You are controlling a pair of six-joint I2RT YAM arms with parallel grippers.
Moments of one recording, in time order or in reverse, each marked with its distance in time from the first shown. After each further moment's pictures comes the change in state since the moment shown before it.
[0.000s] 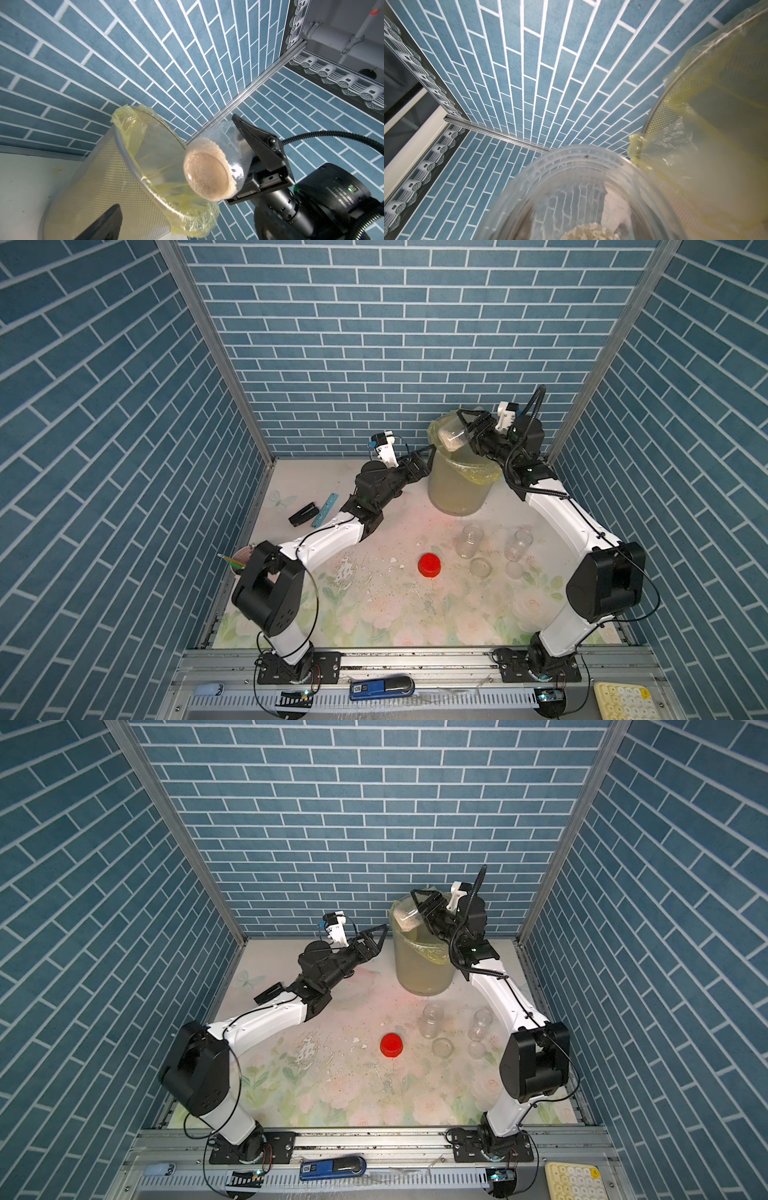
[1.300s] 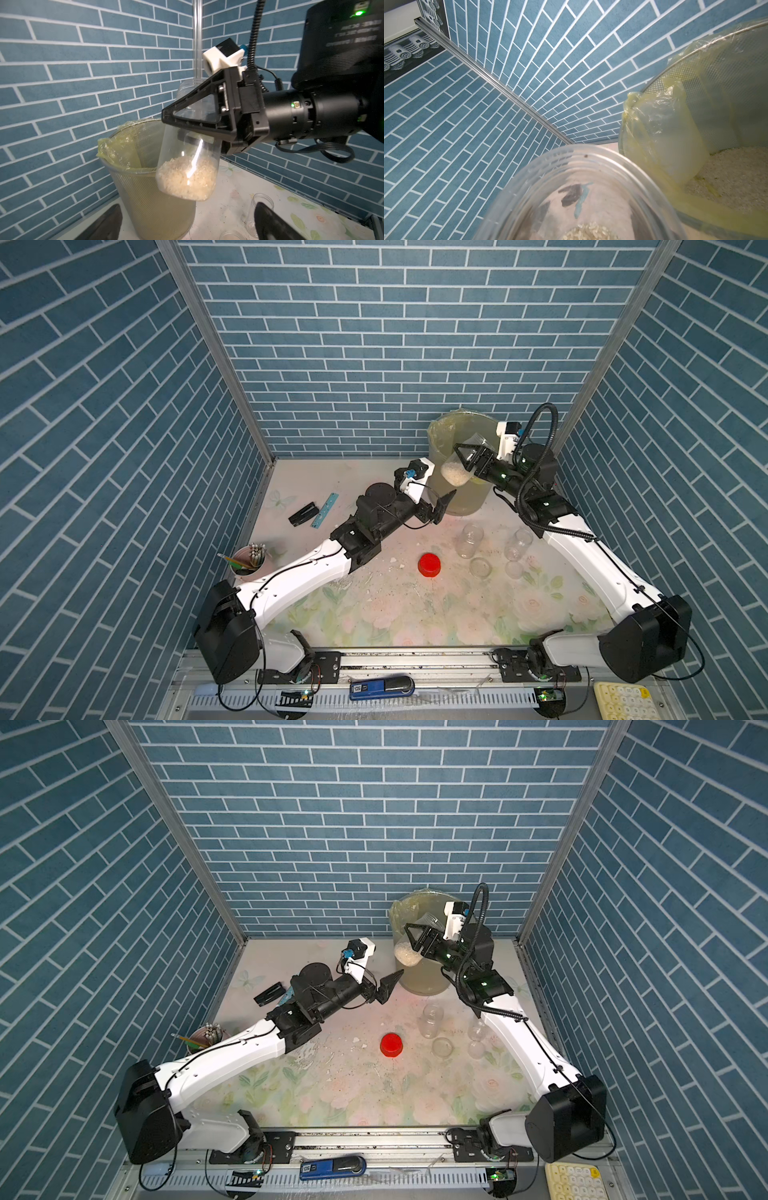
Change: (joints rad) left arm -0.183 -0.349 -0.128 -0.368 -0.100 0.858; right arm 0.078 -0.338 -0.294 -0.140 0.043 -0.447
